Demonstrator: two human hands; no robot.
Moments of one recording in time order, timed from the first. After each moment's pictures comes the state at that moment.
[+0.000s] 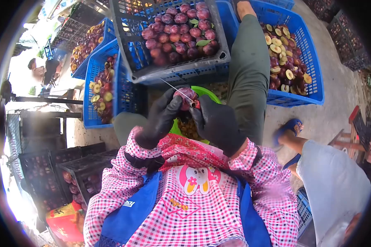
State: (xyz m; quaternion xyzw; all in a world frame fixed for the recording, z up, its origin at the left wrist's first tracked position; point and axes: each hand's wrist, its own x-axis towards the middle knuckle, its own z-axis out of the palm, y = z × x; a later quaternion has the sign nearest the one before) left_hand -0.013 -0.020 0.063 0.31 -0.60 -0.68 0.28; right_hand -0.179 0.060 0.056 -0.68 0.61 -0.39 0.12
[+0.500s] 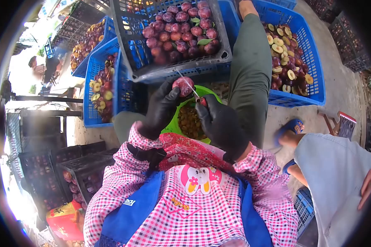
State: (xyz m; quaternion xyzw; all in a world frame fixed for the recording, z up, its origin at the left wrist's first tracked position) left_hand -0.013 -0.045 0.031 0.29 -0.50 -0.74 0.34; right_hand -0.182 0.063 0.063 -0.57 0.63 -0.43 0.31
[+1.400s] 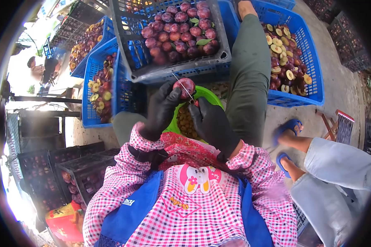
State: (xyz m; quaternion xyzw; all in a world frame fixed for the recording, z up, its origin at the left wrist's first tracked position) left_hand -0.016 -0.039 0.043 0.35 -0.55 -0.69 0.32; right_hand -0.168 0.056 0.046 -0.60 0.62 -0.41 0.29
